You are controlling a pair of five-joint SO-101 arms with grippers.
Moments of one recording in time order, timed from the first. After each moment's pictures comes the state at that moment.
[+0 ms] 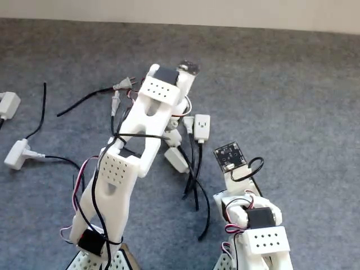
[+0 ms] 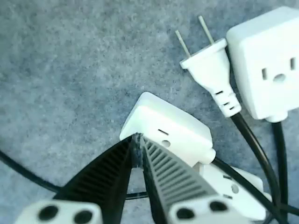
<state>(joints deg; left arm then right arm) 17.1 54.3 -53.0 100.6 -2.3 -10.9 -78.9 89.2 57.9 16.1</state>
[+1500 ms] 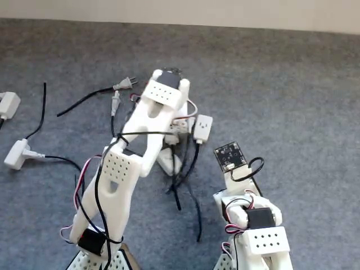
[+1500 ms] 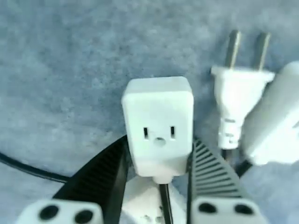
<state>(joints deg) 14.6 56.8 -54.2 101.1 23.7 -10.9 -78.9 89.5 57.1 16.1</state>
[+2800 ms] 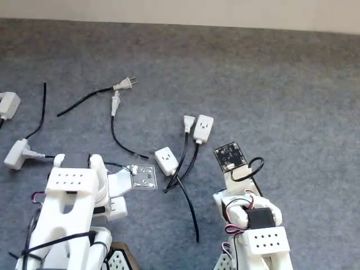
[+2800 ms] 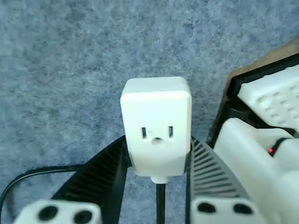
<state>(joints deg) -6.1 -39.4 60.7 84.8 -77.7 -10.9 -78.9 89.5 57.1 16.1</state>
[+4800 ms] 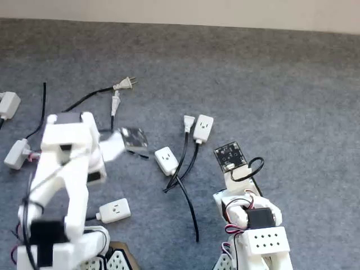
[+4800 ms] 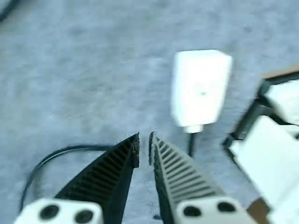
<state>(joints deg) -10.9 -13.2 35.9 89.4 -71.3 -10.9 -78.9 89.5 57.1 16.1</state>
